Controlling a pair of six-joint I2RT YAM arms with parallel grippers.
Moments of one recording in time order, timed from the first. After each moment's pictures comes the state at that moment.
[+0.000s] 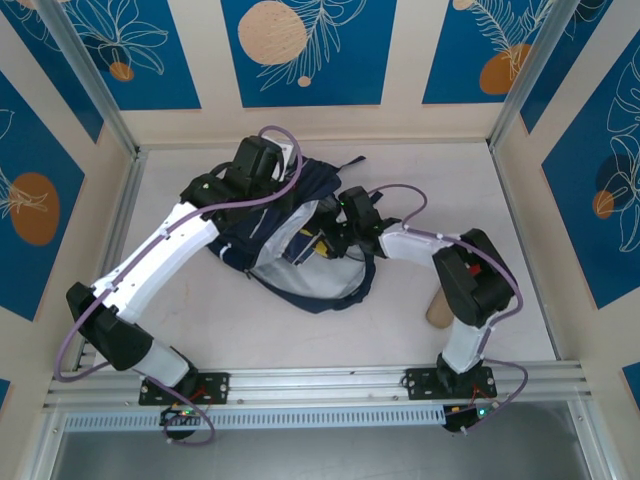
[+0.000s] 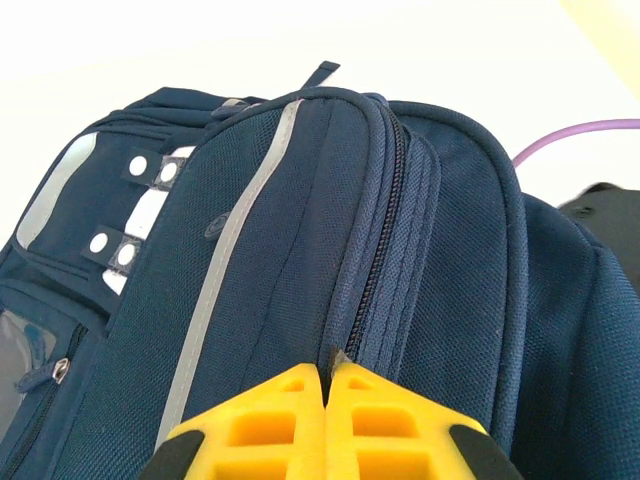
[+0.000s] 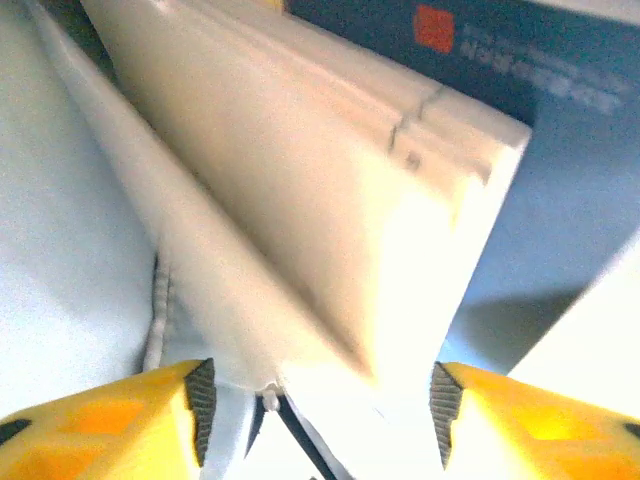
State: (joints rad) left arm -0.67 1.51 1.63 -0.81 -0.13 -0.29; right arm 0.58 1.75 1.02 -0.01 -0.49 1.29
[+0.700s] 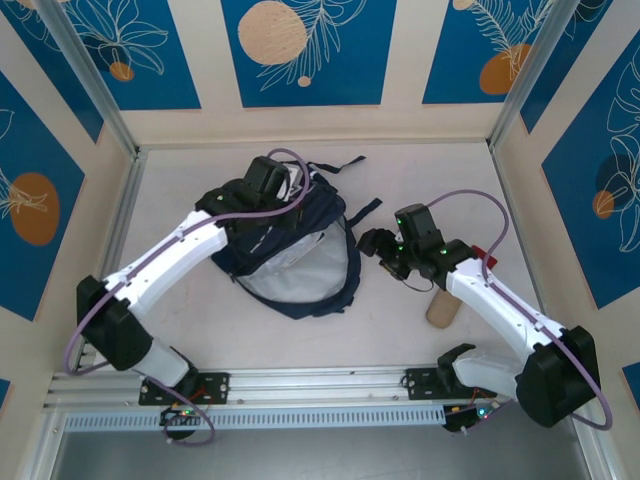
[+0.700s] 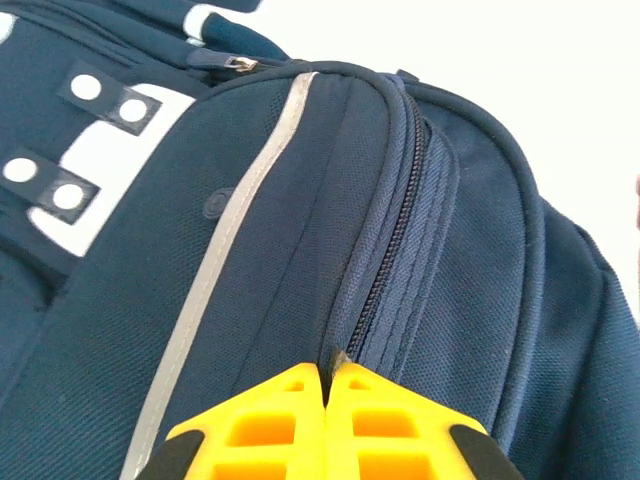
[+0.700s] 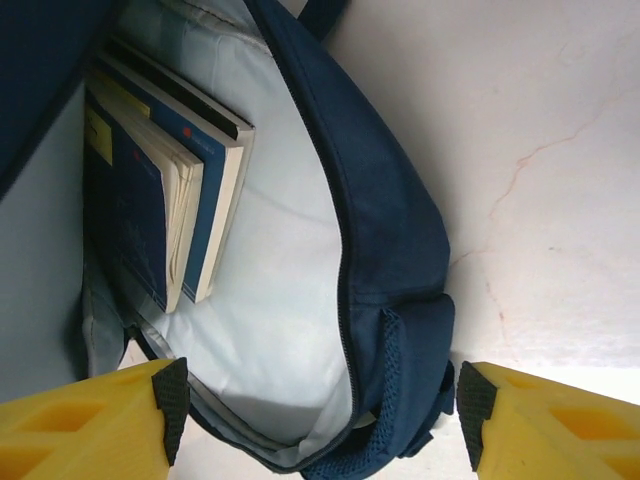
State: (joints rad) left arm -0.66 1.55 1.47 -0.73 -0.02 -0.35; right arm 0.46 1.13 0.83 -0.58 -0.21 1.00
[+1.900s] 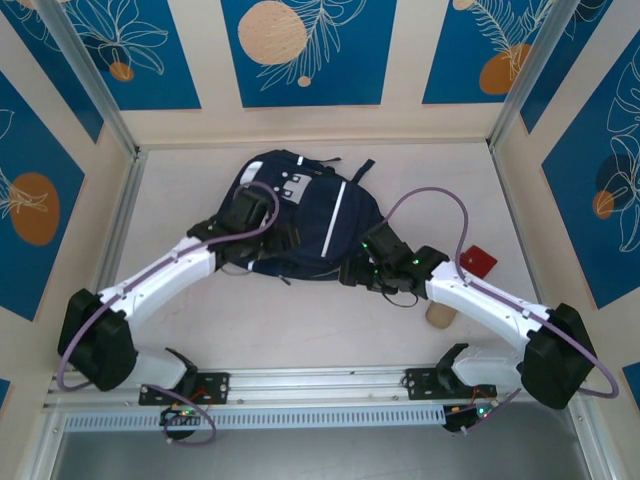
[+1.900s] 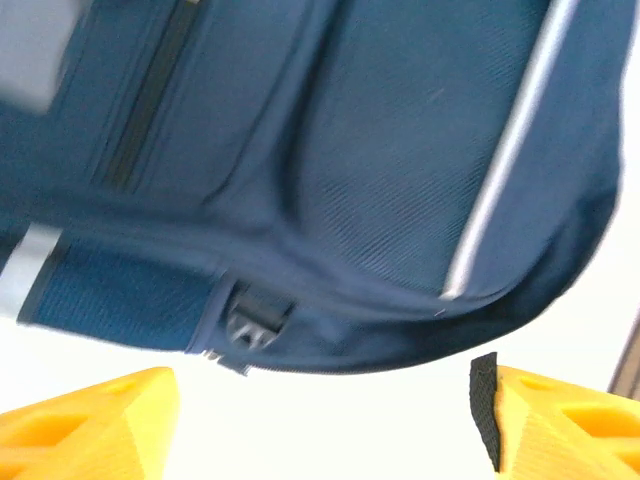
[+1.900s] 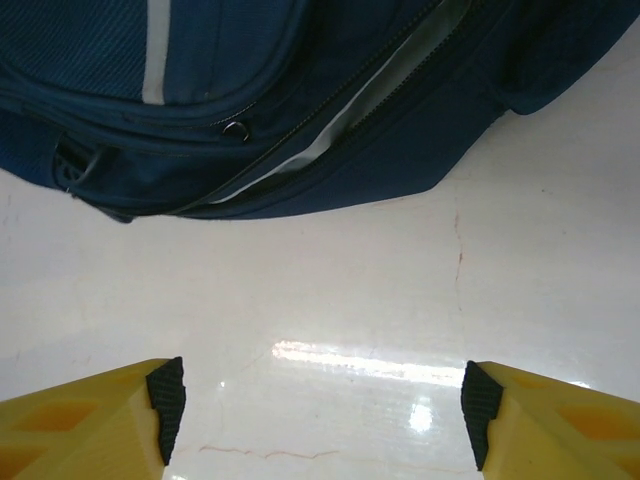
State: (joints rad) left arm -0.61 1.36 0.99 -0.57 0.04 -0.80; right arm 0.72 1.23 0.84 -0.67 -0.02 0.82
